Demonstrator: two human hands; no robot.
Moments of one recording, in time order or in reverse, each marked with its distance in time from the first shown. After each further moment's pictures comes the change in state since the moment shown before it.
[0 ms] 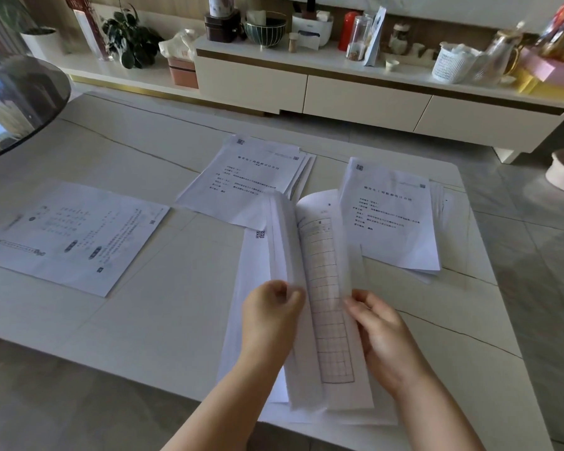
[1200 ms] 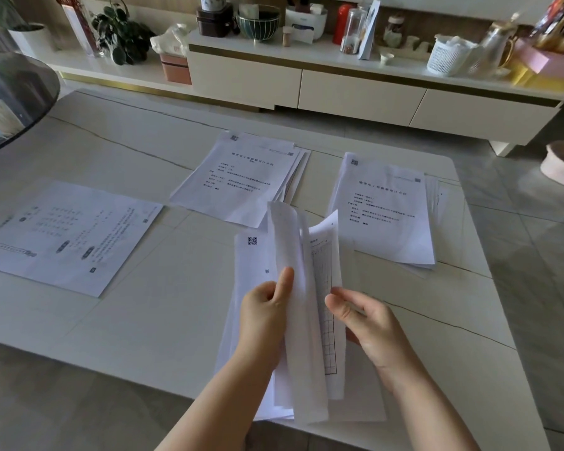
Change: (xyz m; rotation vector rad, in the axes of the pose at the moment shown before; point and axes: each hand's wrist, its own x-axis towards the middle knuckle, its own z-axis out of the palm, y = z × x) left_hand 0.010 -0.017 0.008 -0.266 -0.044 -0.133; right_hand -0.002 -0.001 -0.002 -0.364 -0.027 -0.109
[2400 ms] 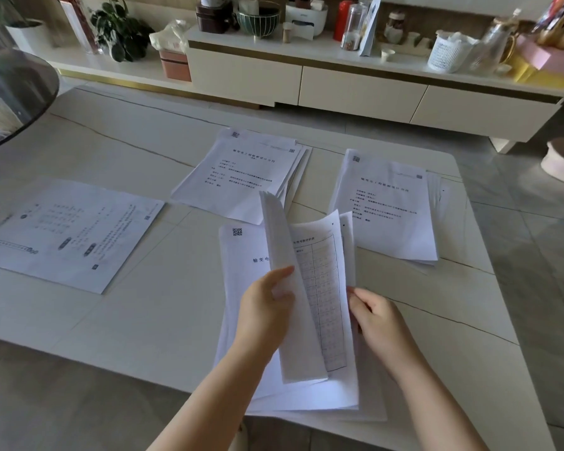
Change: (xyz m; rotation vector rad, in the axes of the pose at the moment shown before) left_hand -0.004 0.010 -0.010 0.175 -0.091 0.002; right_hand 0.014 0.020 -0.007 -0.278 0.072 -0.114
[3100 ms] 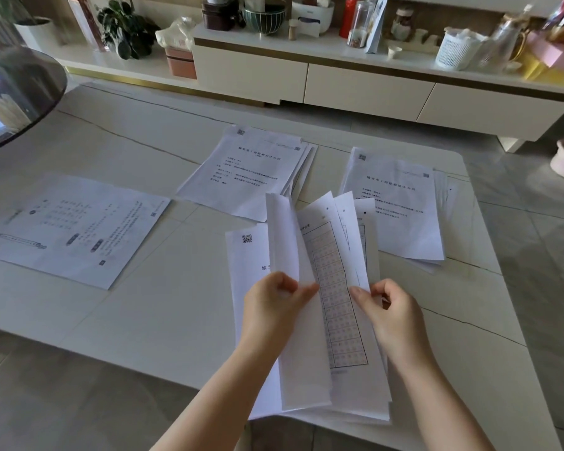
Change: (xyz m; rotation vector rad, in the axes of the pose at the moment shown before) left_hand -0.001 0.000 0.000 0.138 0.075 0.075; right_hand -0.002 -0.007 -0.003 -0.043 0.259 -0.046
